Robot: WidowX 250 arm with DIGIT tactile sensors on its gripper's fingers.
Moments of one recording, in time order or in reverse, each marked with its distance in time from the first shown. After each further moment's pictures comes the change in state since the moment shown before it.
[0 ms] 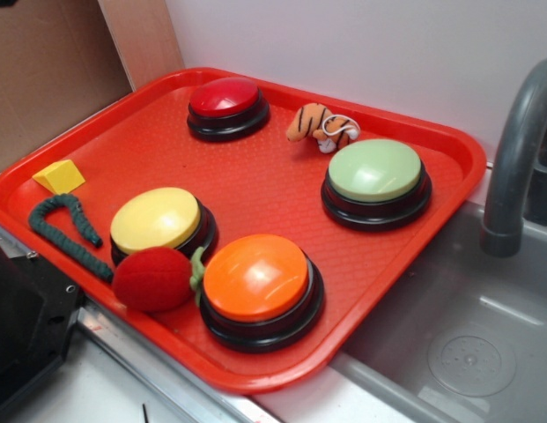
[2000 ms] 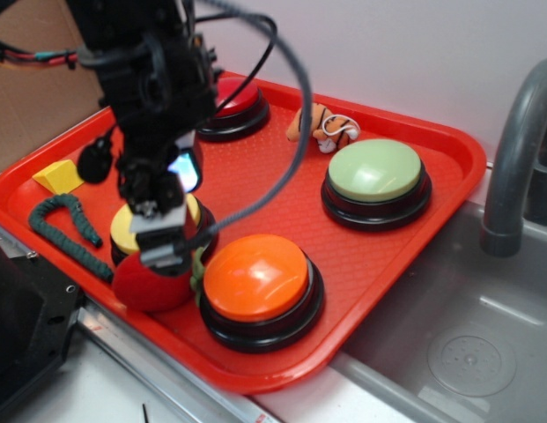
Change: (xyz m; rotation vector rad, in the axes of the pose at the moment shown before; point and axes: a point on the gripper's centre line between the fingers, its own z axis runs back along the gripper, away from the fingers) arm 0.004 -0.102 -0.148 -0.083 0.030 -0.754
